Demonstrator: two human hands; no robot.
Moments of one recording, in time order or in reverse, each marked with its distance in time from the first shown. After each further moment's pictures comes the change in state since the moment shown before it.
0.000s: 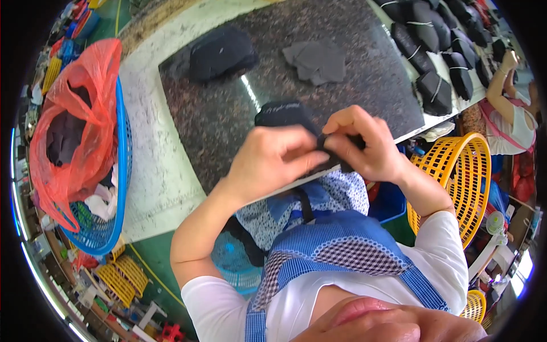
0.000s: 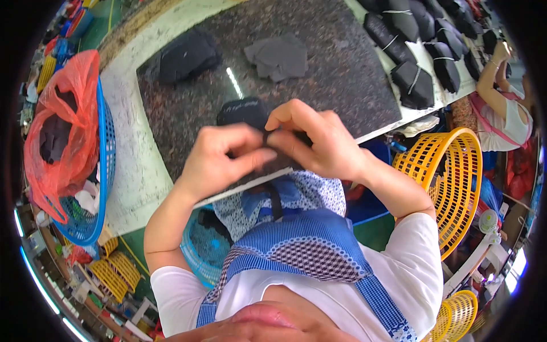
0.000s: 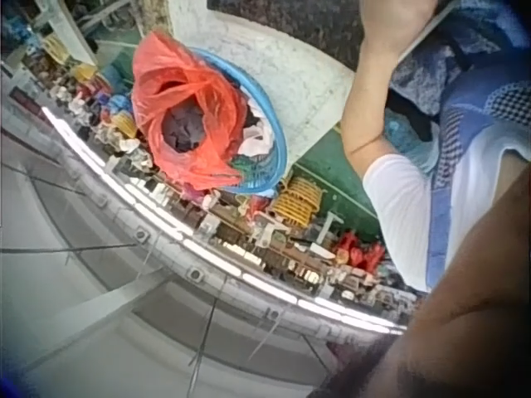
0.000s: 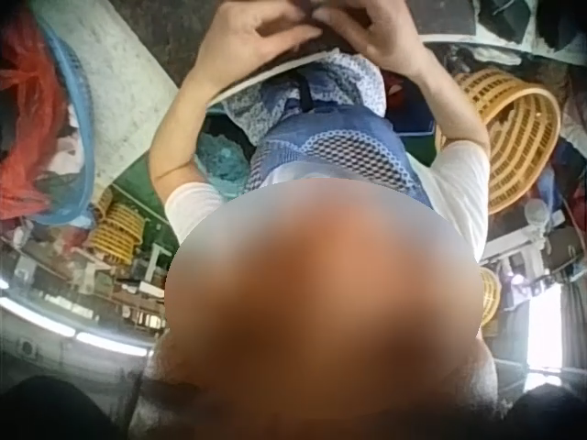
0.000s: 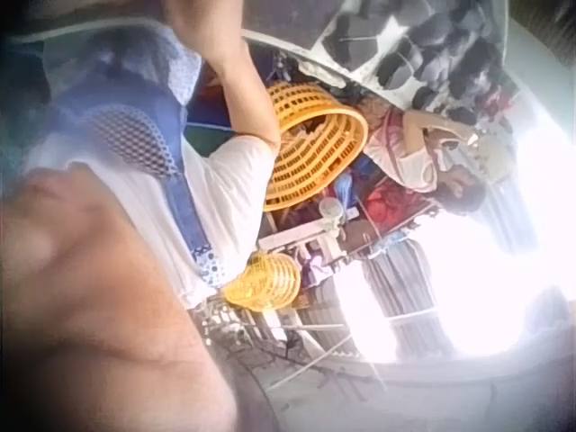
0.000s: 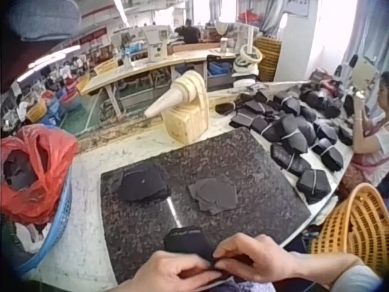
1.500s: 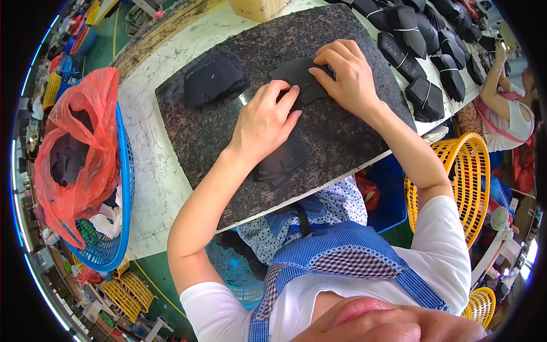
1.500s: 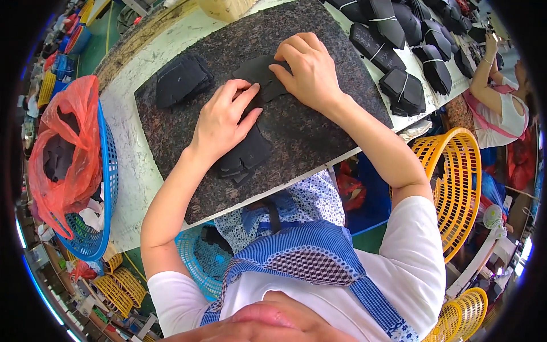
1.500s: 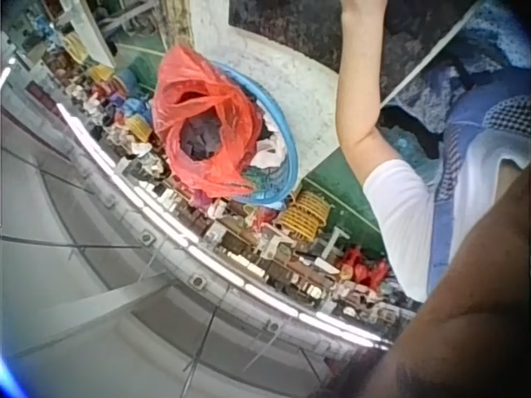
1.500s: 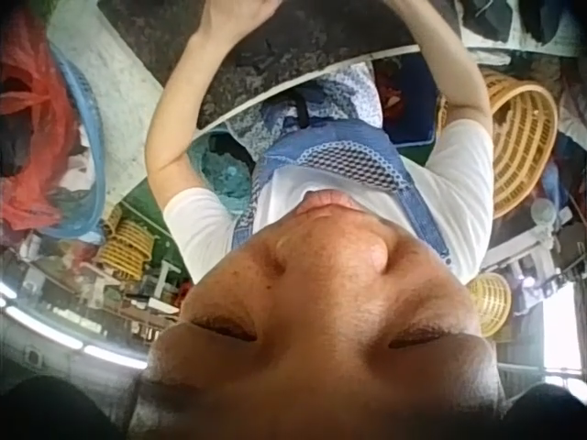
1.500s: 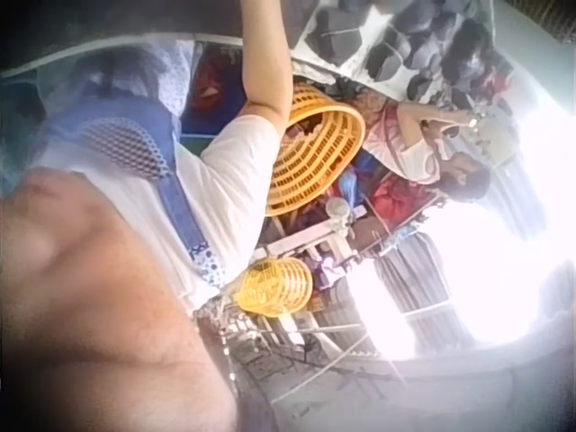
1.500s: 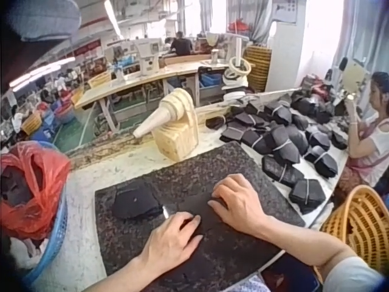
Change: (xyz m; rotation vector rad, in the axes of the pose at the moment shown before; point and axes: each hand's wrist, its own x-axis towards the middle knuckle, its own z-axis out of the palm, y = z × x) left_hand 0.085 -0.042 -0.006 0.724 0.266 0.462; right_hand 0.088 0.089 -0.037 -0.809 0.470 -0.302
